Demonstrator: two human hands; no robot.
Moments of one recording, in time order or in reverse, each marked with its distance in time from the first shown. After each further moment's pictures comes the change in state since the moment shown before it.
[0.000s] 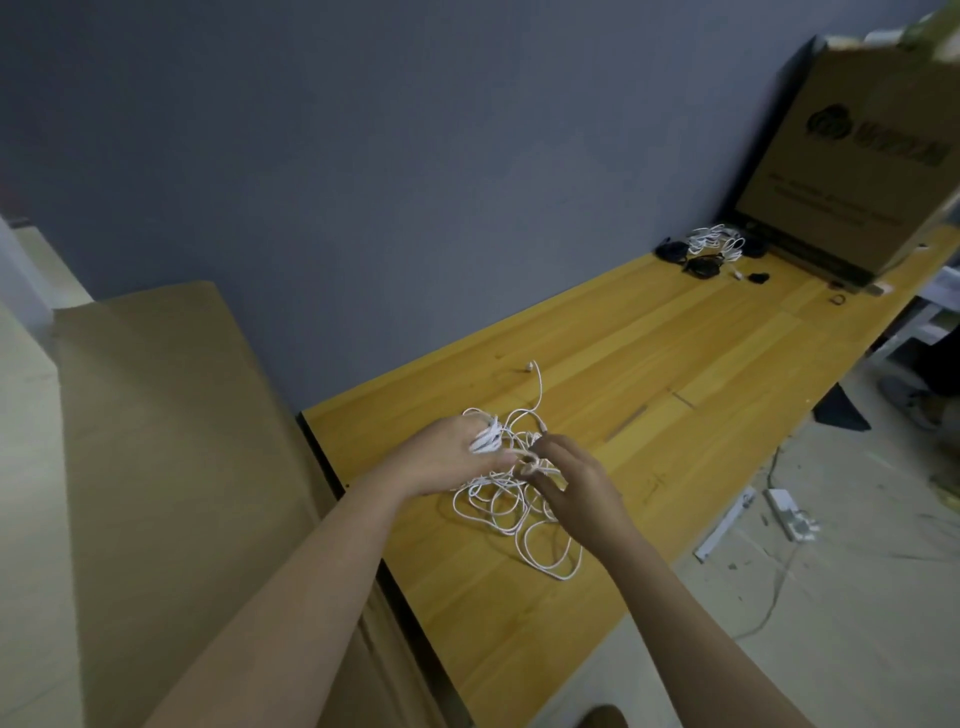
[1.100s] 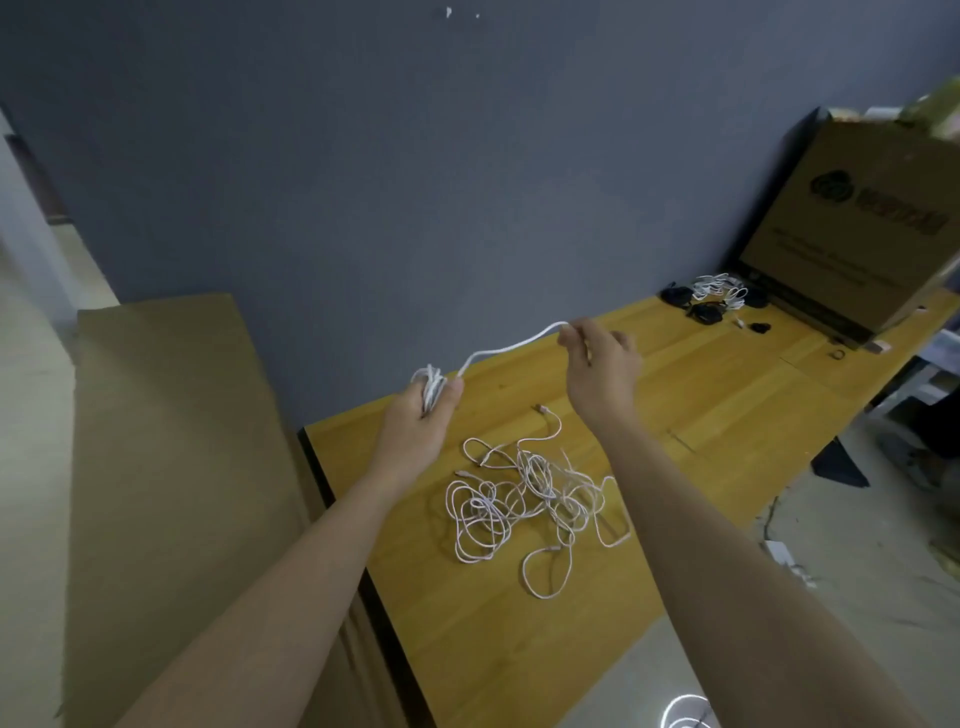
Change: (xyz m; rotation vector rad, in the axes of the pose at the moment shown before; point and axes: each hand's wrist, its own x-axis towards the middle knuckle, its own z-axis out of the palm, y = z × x) left_hand 0.000 -0.002 -0.022 -0.443 0.643 0.007; right_hand 0.134 -0.048 -0.055 -0.167 0.330 0.142
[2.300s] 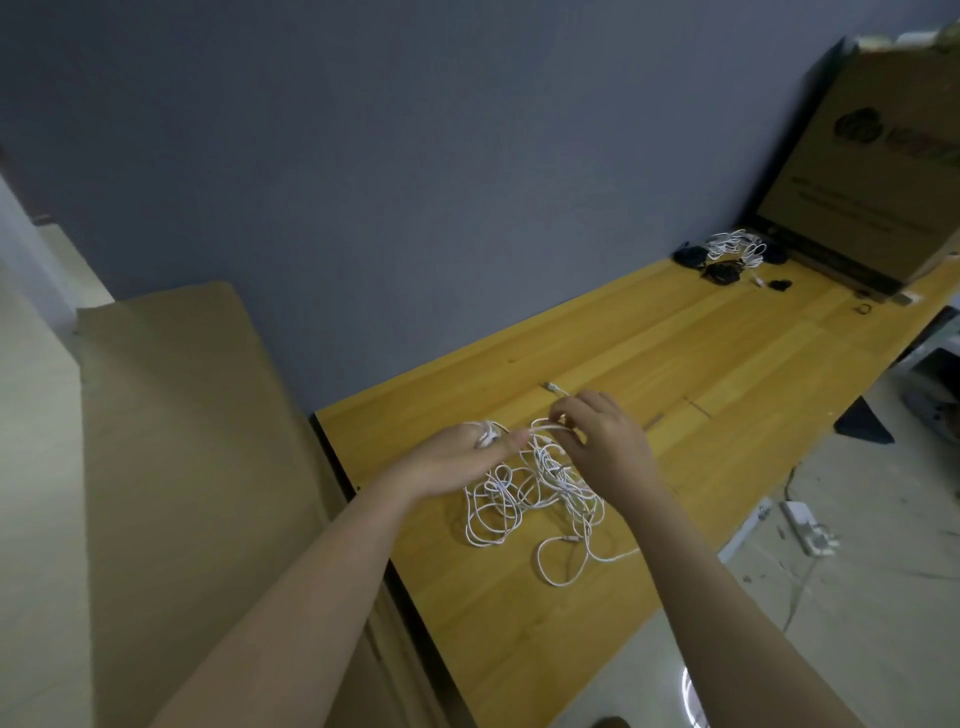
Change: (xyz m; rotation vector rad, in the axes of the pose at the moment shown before) left_hand -0.008 -0.004 0.011 0.444 -0.661 -0.167; right_hand -0.080 0.050 0.011 -0.201 -0.183 -0.400
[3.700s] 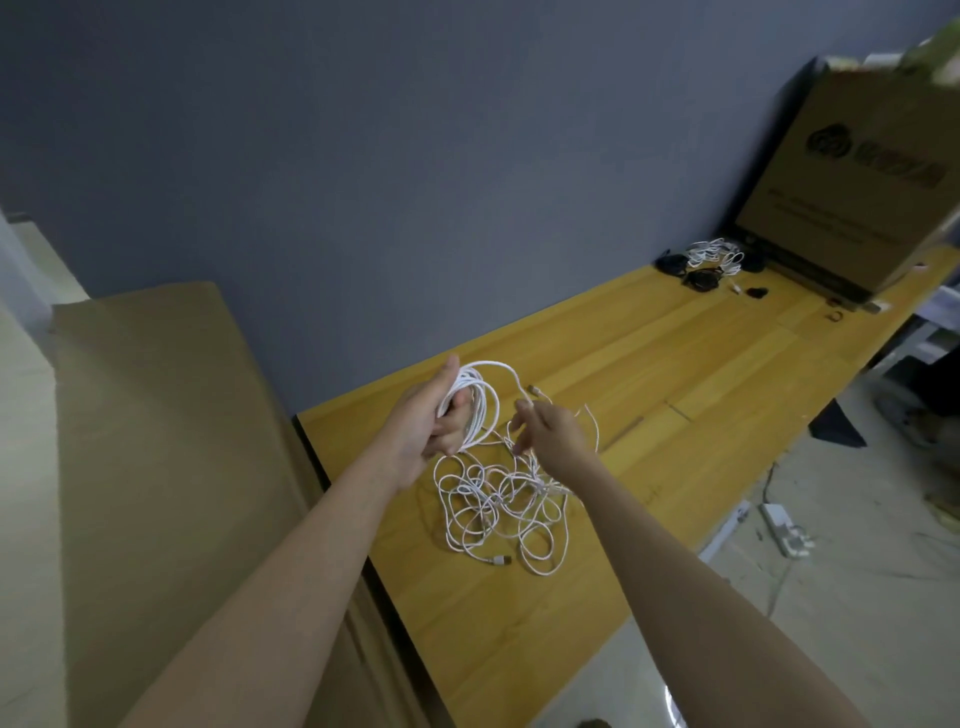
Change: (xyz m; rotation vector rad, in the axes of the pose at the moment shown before) left_hand -0.007 0.014 -0.010 -0.977 0.136 0.158; right_hand 0.022 -0.016 0.017 0.596 -0.328 0.675
